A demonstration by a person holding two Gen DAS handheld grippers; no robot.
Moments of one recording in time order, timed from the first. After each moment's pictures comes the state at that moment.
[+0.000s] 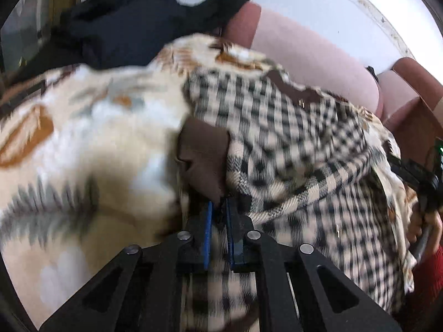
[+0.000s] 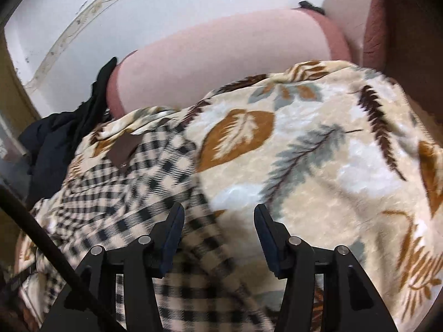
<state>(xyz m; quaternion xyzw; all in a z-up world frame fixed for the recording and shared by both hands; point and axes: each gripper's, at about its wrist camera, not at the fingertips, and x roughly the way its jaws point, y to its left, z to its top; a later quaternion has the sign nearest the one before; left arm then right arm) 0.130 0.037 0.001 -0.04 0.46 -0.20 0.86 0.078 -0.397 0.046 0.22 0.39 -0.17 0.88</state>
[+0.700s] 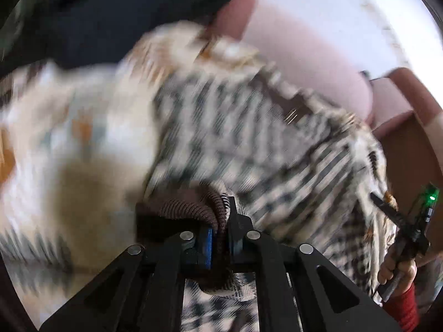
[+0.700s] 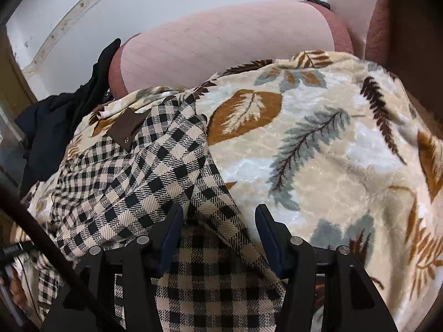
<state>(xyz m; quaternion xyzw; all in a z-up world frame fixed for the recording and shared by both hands) 0.193 -0.001 0.036 -0.05 0.47 -0.25 0.84 0.076 -0.361 0.044 0.19 0.42 -0.16 0.87</state>
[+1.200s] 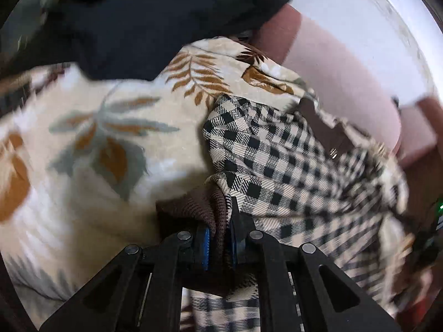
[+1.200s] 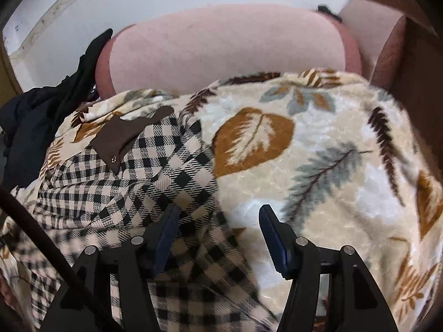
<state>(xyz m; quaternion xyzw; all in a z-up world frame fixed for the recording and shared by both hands) 0.249 0.028 0.007 -0.11 0.50 -0.17 0.84 0.156 -0.363 0.039 0.17 0.46 -0.19 0.85</state>
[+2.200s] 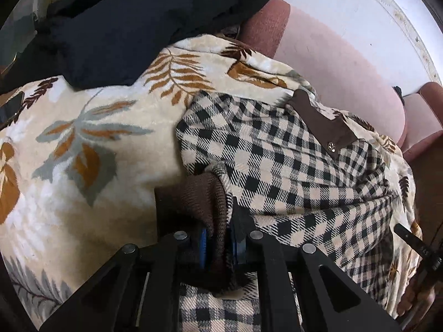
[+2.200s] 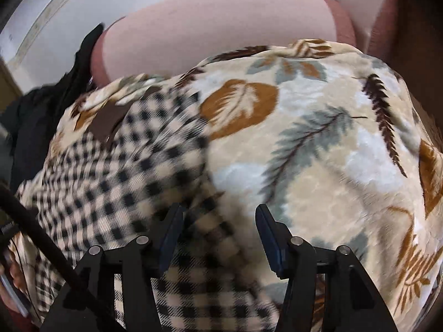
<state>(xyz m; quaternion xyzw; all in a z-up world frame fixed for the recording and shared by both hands) 0.246 -0.016 0.004 -0.06 0.50 -0.16 0.85 0.109 -0.366 0.032 0.19 0.47 -0.18 0.84</state>
